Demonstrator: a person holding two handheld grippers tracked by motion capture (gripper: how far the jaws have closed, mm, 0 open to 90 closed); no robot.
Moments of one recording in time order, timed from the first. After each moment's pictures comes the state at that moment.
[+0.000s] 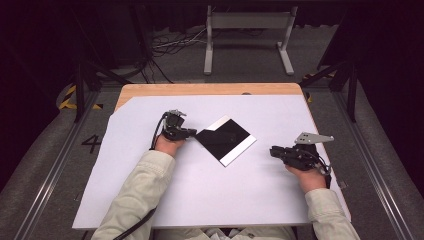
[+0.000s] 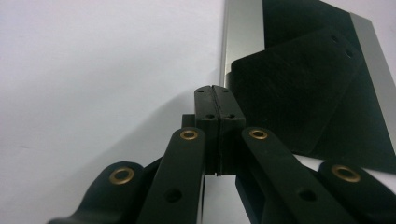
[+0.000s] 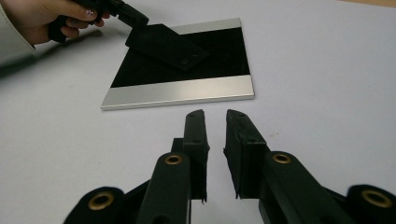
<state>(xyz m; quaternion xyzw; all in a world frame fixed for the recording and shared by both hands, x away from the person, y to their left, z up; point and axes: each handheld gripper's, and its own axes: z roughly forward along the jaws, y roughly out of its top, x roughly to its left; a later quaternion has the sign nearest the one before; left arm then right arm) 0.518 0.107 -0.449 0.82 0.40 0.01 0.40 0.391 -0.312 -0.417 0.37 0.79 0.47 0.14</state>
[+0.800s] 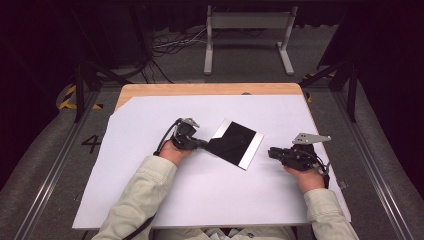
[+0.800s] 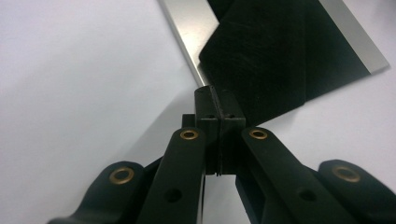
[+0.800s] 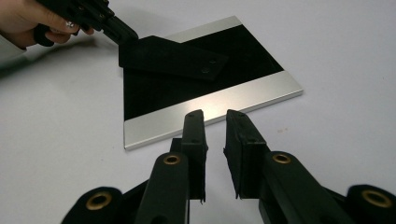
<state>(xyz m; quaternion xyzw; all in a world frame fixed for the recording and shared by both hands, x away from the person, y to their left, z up) 0.486 0.072 -0.446 0.88 0.29 -0.02 0.38 0.392 -0.309 -0.421 0.37 0.79 0.46 0.13</state>
